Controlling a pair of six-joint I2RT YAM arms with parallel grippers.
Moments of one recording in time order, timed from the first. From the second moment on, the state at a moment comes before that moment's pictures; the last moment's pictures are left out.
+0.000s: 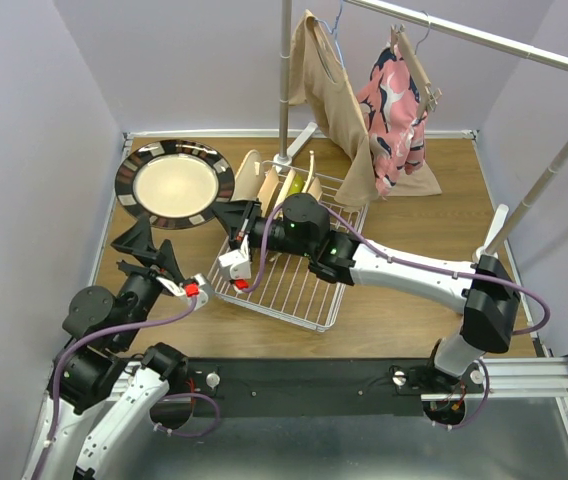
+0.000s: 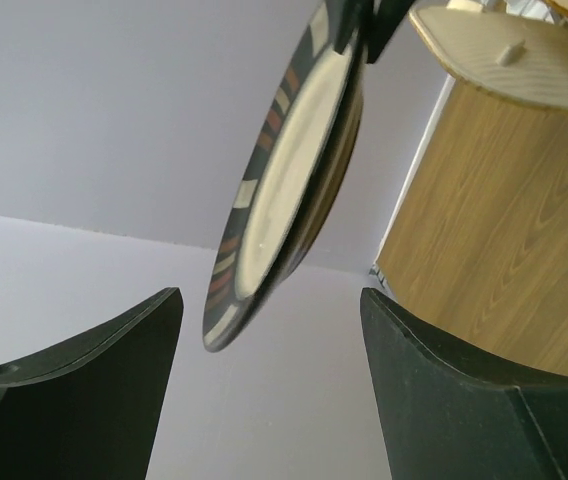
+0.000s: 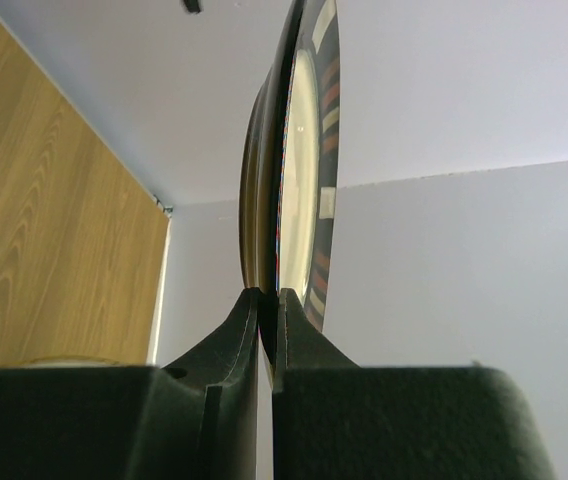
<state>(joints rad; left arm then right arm) -0.48 0.26 0.84 -0.56 -0.09 1.25 1.08 1.64 1.32 0.32 -0.27 -1.44</state>
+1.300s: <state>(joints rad) -0.62 0.38 0.72 -0.46 -0.33 1.43 1.07 1.61 1.30 0.23 -0.28 -1.44</state>
